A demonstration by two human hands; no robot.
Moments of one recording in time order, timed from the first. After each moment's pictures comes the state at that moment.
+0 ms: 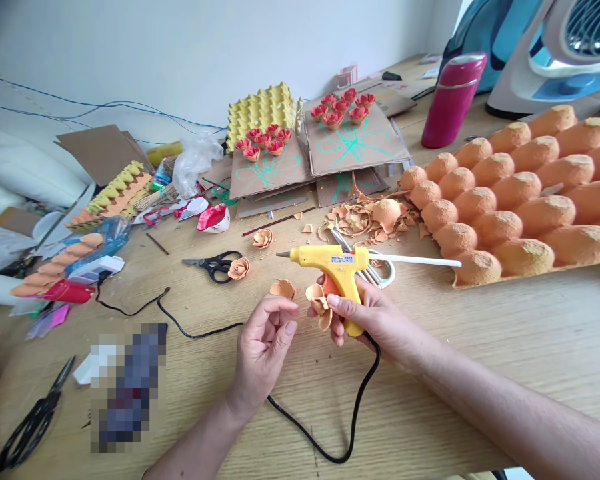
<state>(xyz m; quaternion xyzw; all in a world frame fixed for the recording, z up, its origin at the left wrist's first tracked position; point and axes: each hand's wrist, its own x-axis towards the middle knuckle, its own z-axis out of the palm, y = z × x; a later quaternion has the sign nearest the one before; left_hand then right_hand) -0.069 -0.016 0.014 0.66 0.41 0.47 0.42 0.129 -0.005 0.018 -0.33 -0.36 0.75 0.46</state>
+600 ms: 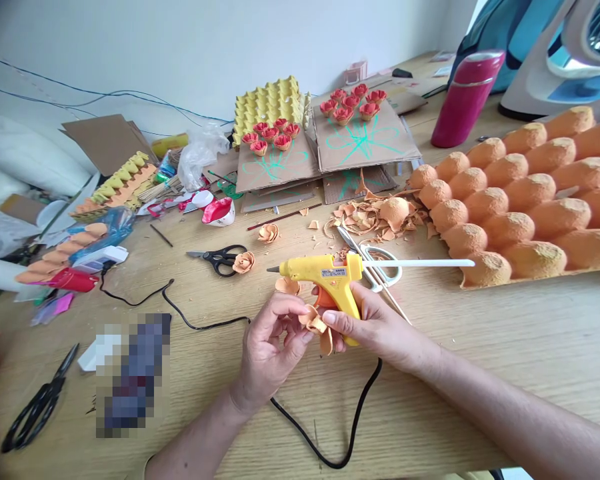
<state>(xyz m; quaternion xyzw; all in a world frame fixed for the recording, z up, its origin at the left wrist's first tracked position) -0.068 -0.018 0.017 0.69 0.37 0.46 0.42 0.127 -0.010 0.014 -0.37 -0.49 0.69 0.39</state>
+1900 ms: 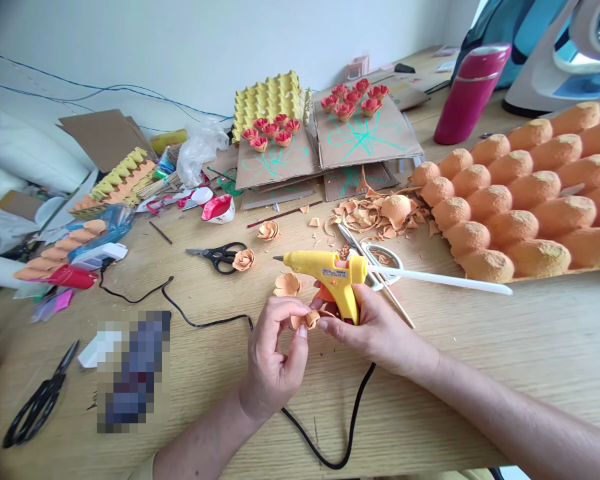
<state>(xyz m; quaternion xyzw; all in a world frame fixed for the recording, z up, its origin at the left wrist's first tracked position) -0.063 -0.027 0.015 0.77 0.37 0.45 0.25 0.121 -0.014 0.007 -0.39 -0.51 0.63 0.44</state>
